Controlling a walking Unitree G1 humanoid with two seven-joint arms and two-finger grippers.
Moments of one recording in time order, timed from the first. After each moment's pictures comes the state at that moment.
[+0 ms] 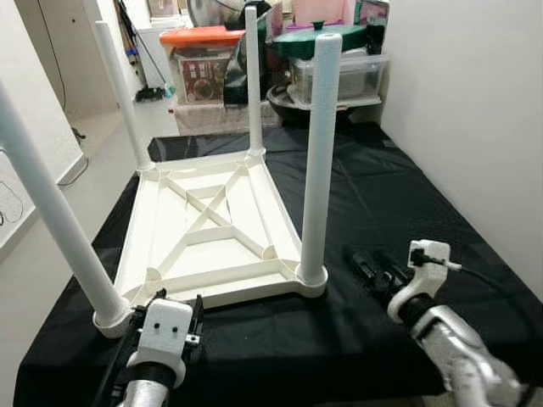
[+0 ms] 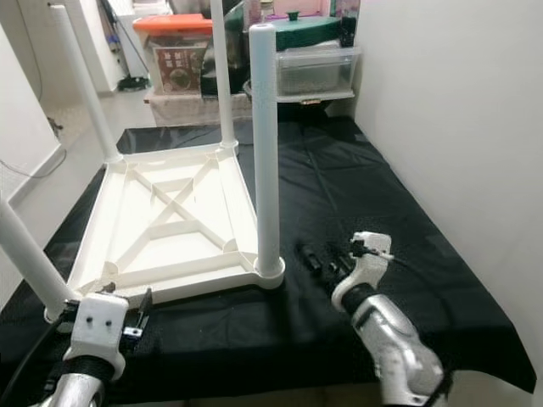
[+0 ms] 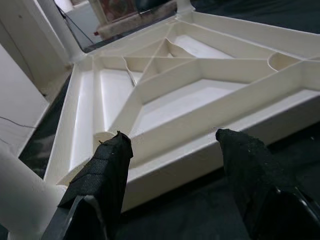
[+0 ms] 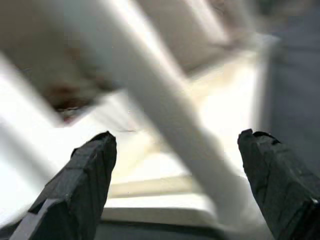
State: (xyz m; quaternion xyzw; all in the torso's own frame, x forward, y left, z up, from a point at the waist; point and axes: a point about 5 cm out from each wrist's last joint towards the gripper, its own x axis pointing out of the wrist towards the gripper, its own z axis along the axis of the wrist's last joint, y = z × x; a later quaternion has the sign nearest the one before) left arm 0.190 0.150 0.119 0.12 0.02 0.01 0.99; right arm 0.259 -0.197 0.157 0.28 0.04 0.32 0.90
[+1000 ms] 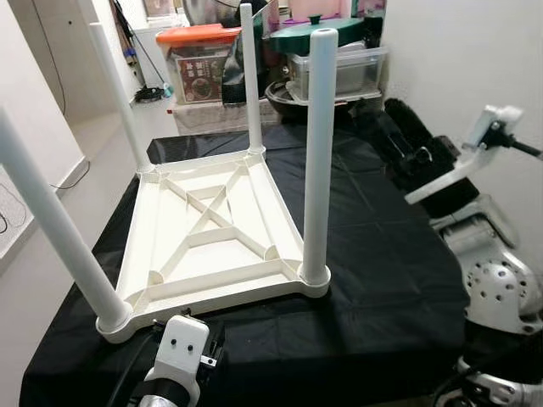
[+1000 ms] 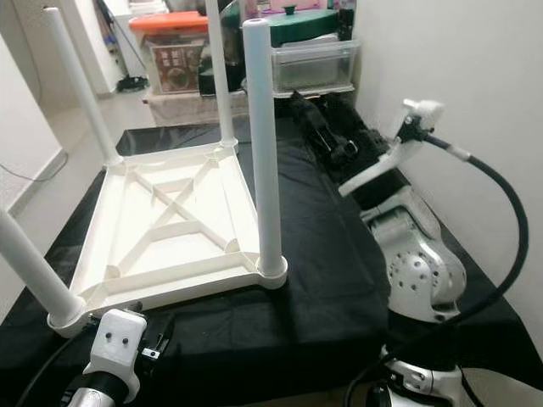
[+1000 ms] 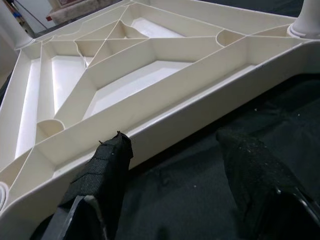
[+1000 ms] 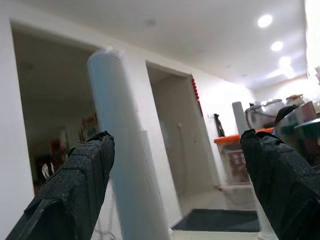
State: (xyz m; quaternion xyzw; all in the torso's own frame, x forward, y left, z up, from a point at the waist) left arm 0.184 0.135 0.103 0.10 0.05 -0.06 0.99; right arm 0.297 -0.163 0.302 0.15 -0.24 0.33 0.90
